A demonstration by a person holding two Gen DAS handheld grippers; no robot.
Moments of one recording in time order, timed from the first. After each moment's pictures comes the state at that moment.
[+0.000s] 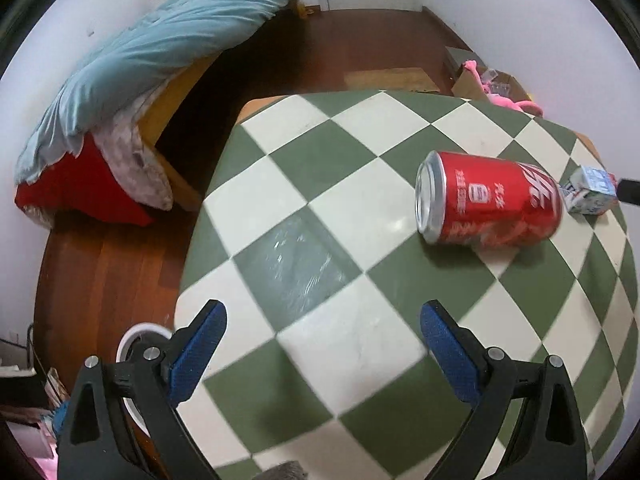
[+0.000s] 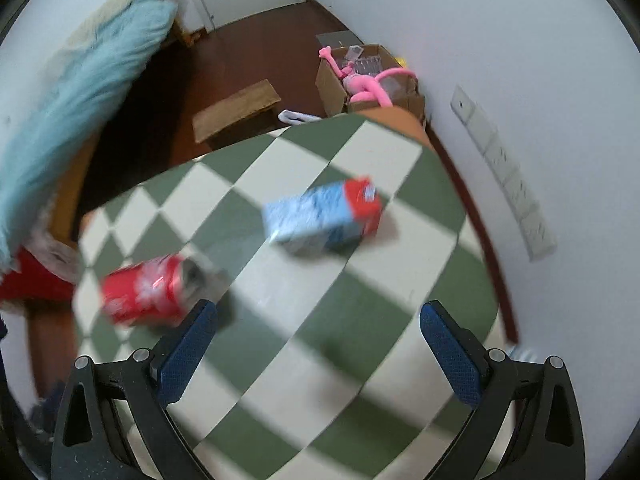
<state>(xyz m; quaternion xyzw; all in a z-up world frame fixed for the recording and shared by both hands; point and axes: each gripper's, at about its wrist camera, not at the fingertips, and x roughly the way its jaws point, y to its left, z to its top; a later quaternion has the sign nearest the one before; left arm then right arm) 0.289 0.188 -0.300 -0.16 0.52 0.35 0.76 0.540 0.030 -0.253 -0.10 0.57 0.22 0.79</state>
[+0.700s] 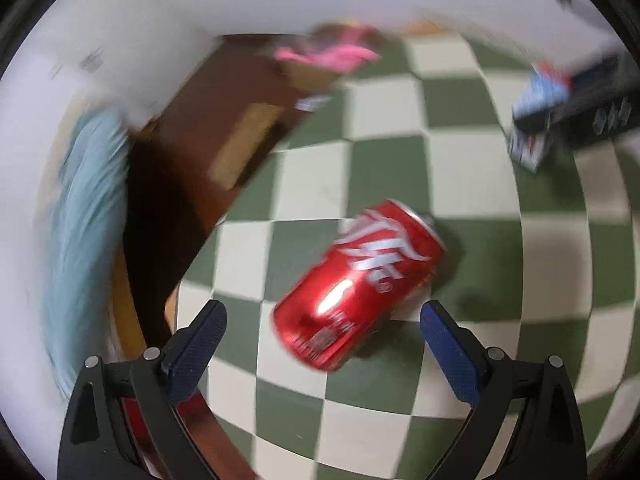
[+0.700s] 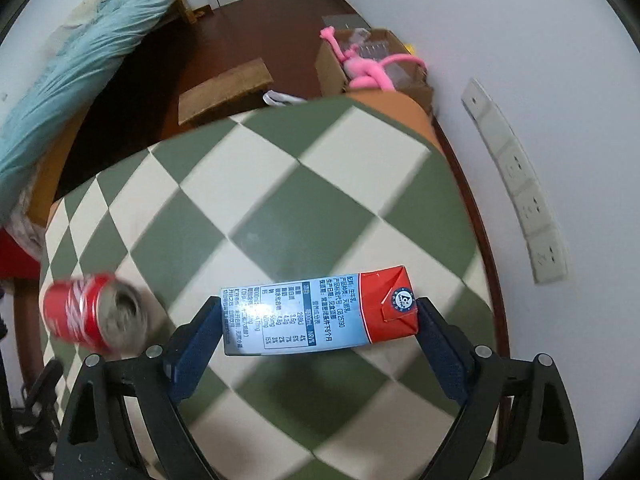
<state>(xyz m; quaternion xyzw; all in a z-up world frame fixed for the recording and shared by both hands) 0.411 0.117 -0.288 0.21 0.60 0.08 0.77 0.579 0.025 -0.302 -0.12 0.59 0.23 0.76</state>
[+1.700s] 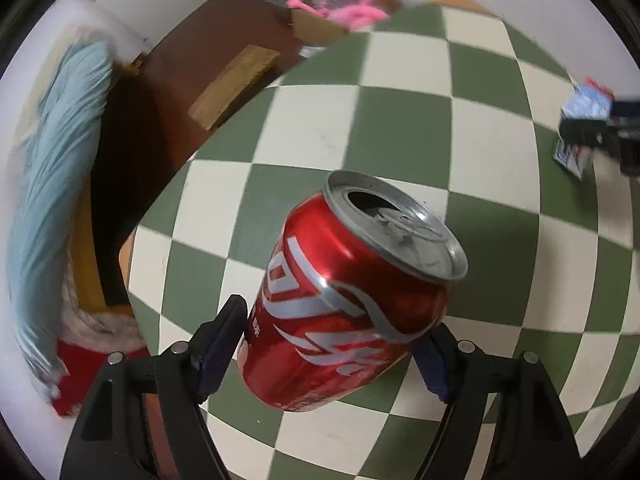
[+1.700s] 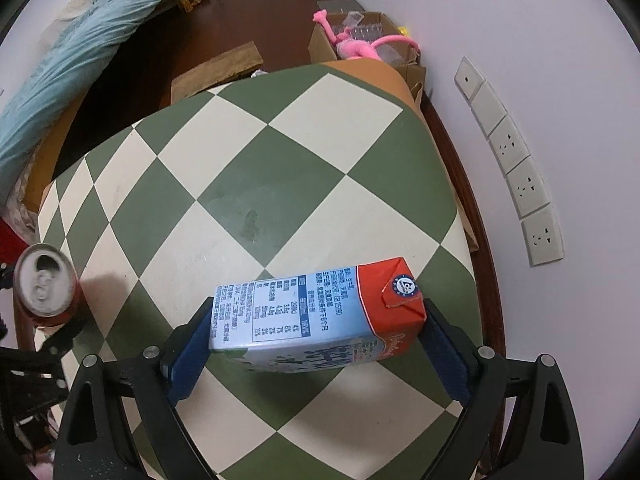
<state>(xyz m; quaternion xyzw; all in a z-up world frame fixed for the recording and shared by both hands) 0.409 0.139 -0.304 0.07 0.64 0.13 0.75 0.579 0.001 -0.316 -0.13 0.60 0.23 0.75</state>
